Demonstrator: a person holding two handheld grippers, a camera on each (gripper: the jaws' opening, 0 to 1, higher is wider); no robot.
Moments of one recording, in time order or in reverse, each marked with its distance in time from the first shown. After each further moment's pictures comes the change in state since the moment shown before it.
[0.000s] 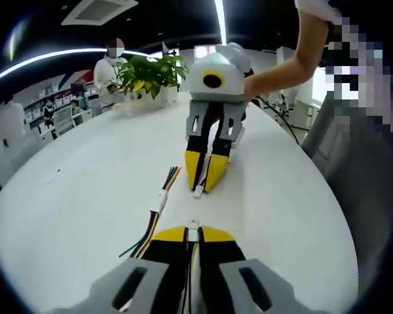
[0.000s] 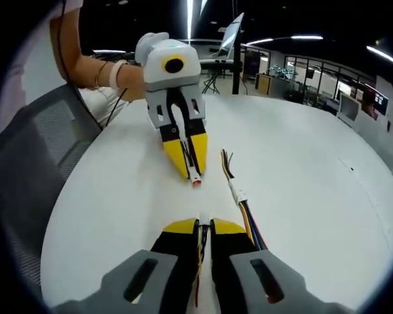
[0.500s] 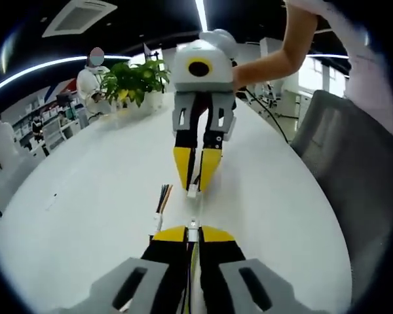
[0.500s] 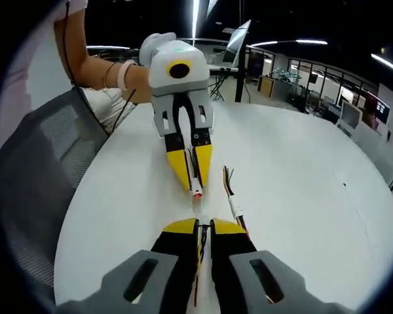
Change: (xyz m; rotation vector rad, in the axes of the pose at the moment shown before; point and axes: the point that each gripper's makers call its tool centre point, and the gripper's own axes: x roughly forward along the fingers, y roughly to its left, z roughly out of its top) left arm -0.003 -0.011 0.029 0.106 0.013 -0.055; right arm -0.023 0.008 0.035 -0.058 -0.016 0.003
